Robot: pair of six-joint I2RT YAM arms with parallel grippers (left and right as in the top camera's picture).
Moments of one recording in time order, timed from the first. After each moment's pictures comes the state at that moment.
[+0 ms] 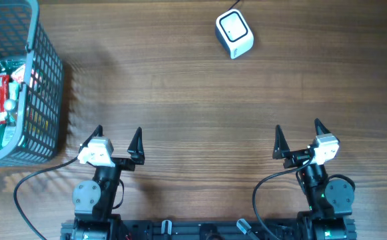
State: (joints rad) left arm -0.06 0.01 0.01 -0.06 0.07 -0.20; right arm 0.06 0.01 0.01 0.00 -0.12 0.04
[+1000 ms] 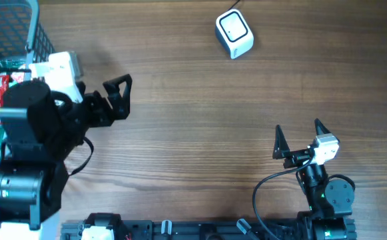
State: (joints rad) left arm -0.06 0.96 1.35 -0.93 0.19 -0.31; right arm 0.06 0.01 0.01 0.00 -0.12 0.04
